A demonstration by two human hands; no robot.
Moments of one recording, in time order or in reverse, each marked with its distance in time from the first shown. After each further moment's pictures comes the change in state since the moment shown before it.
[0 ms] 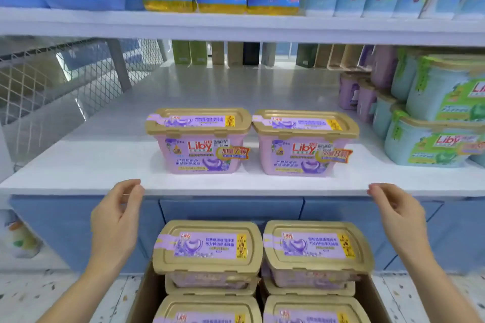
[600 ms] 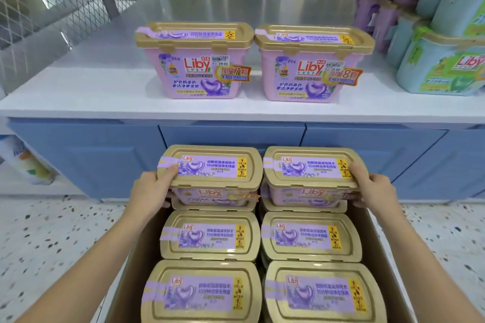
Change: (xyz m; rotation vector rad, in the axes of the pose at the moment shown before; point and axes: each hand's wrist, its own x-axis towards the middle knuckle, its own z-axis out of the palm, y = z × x) left_hand -0.065 -0.051 0.024 0.135 -0.353 -0.451; right_hand -0.065 0.047 0.019 -0.147 -0.233 0.444
